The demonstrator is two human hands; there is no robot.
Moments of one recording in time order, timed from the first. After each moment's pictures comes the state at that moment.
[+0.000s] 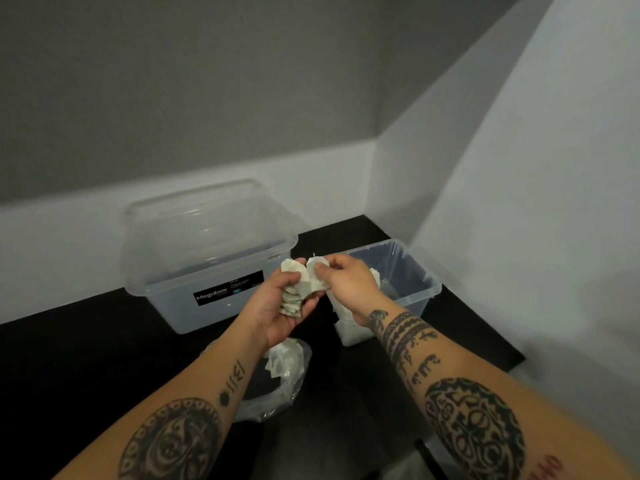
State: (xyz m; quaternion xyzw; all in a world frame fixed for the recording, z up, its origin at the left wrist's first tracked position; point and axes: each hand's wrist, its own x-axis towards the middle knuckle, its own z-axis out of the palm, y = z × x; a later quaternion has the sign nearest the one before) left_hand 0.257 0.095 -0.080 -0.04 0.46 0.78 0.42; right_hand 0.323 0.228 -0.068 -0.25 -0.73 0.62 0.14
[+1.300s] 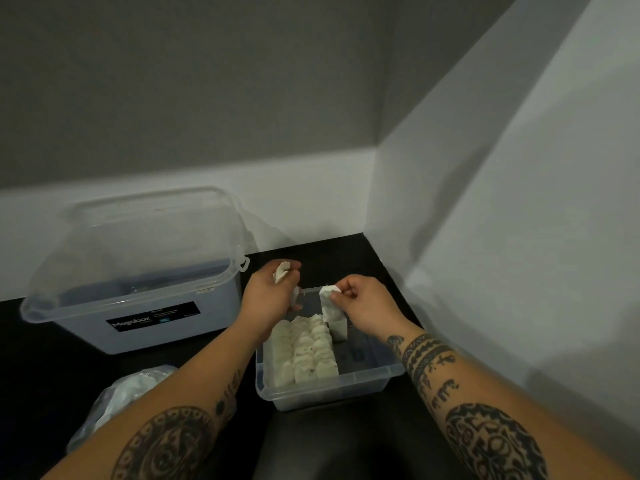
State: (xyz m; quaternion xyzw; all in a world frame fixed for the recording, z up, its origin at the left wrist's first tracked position) left_hand 0.208 0.264 -0.114 0.04 0.75 0.65 0.12; right_hand 0.289 0.436 -0.113 -0.17 -0.87 0.46 0.03
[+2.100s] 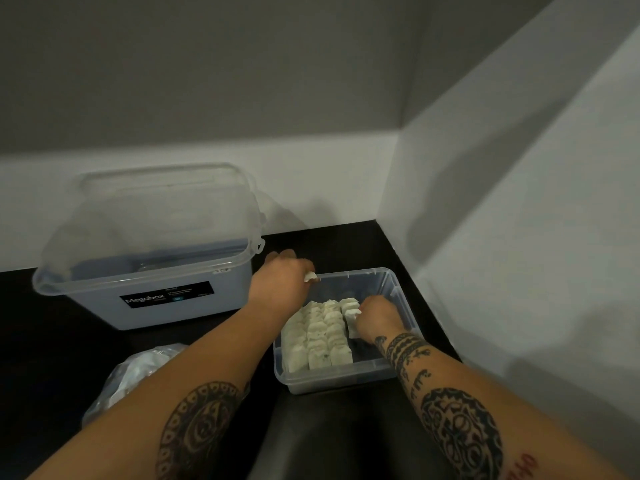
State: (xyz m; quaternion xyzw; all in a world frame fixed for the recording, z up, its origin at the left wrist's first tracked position) left_hand 0.189 0.250 -0.130 0.27 0.95 0.12 -0.03; right_hand 0.271 0.417 -0.175 -0.35 -0.90 0.25 -0.12
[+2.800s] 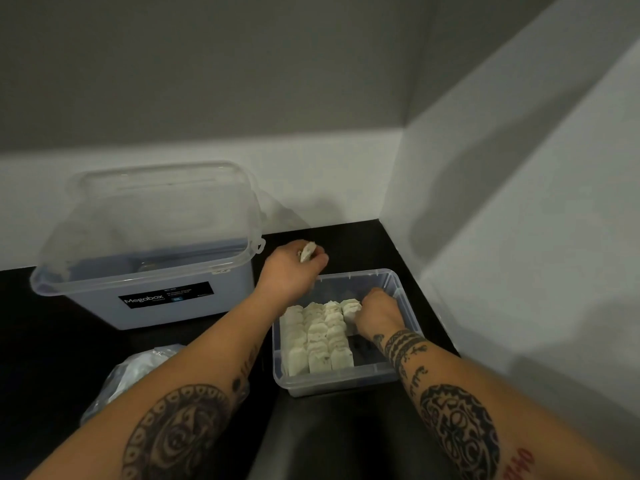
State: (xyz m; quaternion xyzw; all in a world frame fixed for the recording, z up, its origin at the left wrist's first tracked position) left_hand 0.193 0.263 -0.102 0.11 0.84 0.52 0.12; right_hand 0.261 0.413 -0.169 -0.37 -0.89 0.25 -0.08
